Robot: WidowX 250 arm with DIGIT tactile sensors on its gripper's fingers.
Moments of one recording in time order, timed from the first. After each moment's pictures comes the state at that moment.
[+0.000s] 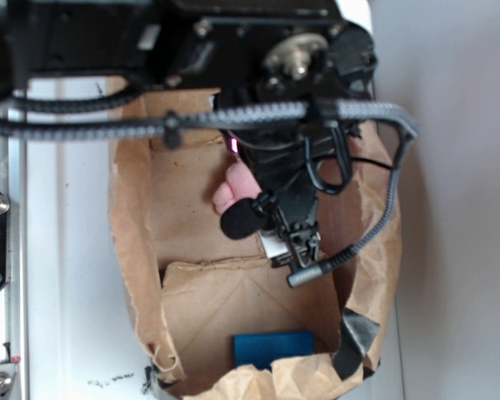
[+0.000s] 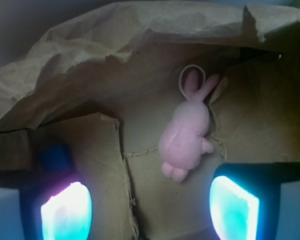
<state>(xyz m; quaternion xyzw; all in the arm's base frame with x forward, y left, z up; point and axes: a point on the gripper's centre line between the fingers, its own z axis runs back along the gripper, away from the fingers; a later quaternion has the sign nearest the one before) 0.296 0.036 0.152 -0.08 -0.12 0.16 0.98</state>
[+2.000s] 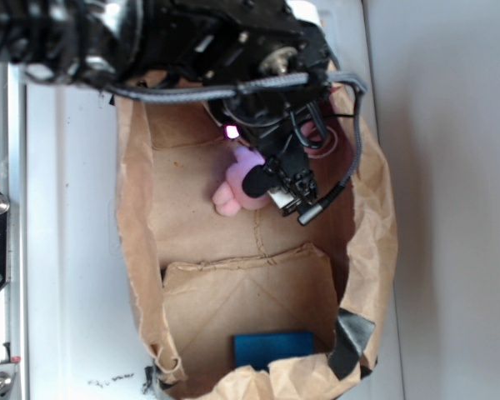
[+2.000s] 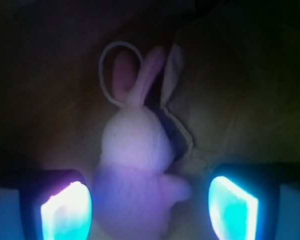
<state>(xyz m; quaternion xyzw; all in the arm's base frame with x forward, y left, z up) 0.306 0.077 0.069 -0.06 -0.12 0.29 0.95</state>
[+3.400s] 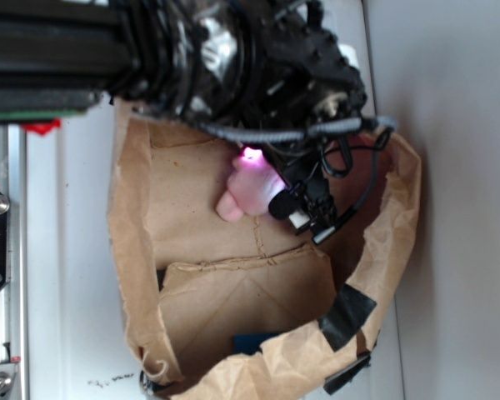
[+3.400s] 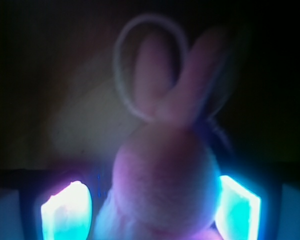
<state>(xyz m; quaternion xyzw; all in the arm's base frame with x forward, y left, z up) 0.322 0.032 0.042 -0.08 -0.07 0.24 0.96</state>
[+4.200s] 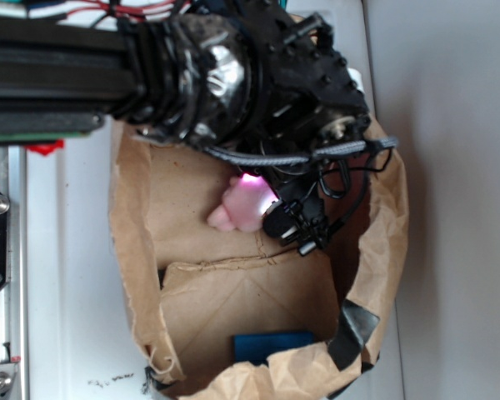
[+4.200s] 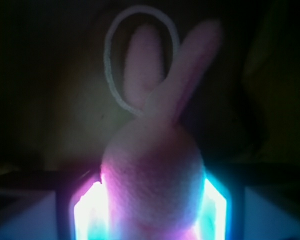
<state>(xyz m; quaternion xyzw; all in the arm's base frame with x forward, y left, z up) 0.314 0.029 0.045 -0.08 -0.04 0.22 0.97</state>
